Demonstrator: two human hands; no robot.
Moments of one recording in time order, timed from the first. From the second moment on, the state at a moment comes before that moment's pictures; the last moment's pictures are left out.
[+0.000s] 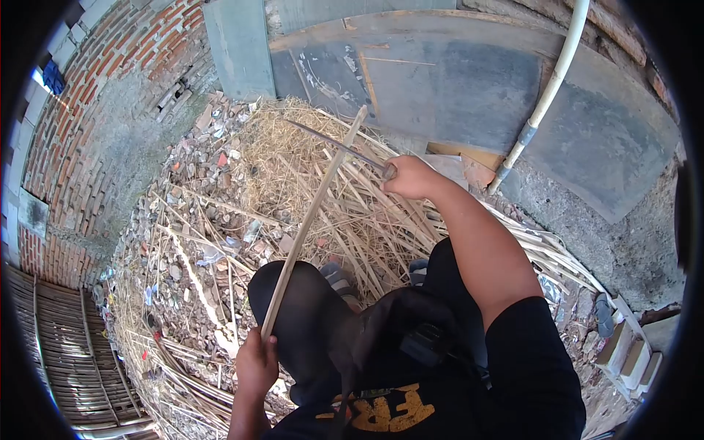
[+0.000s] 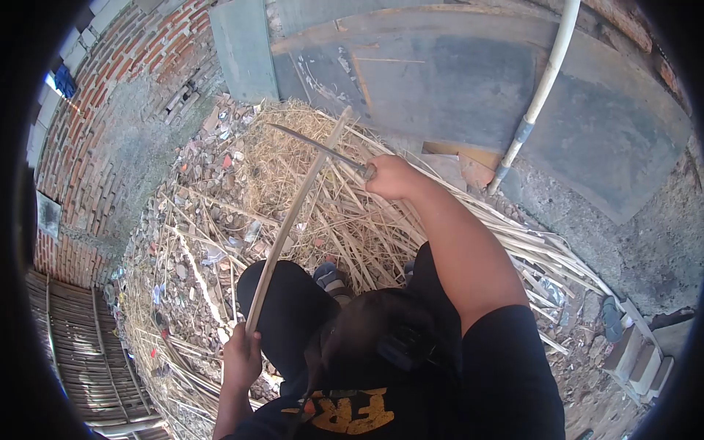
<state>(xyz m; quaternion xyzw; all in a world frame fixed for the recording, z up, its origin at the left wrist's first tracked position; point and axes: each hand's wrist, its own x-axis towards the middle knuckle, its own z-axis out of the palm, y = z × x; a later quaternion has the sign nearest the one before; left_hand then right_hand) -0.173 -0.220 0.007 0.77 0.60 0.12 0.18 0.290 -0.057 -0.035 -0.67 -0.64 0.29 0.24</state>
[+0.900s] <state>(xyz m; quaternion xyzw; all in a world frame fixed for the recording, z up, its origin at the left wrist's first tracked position) -0.167 -0.206 0.031 0.74 0.62 0.02 0.24 0.270 -0.051 -0.045 -0.64 -0.67 0.33 0.20</state>
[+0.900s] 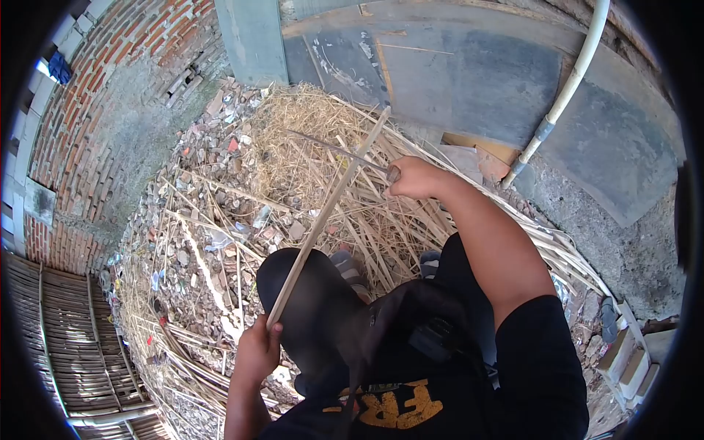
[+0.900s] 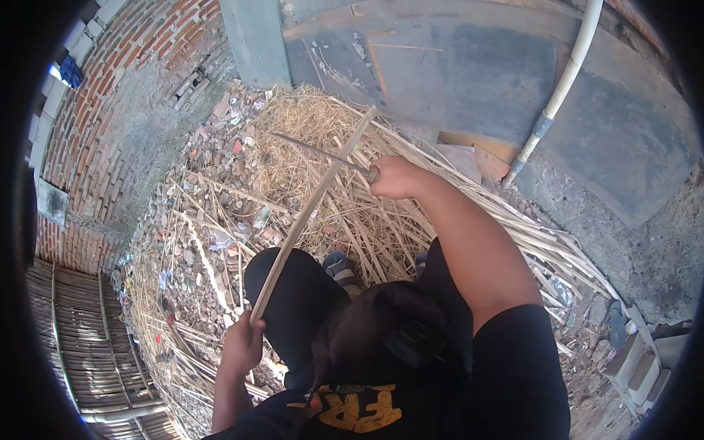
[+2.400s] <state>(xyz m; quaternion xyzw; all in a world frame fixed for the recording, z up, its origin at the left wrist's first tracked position) -0.164 -0.211 0.011 0.77 0.61 0.03 0.18 0.201 -0.093 -0.005 -0.61 -0.74 0.29 0.09</state>
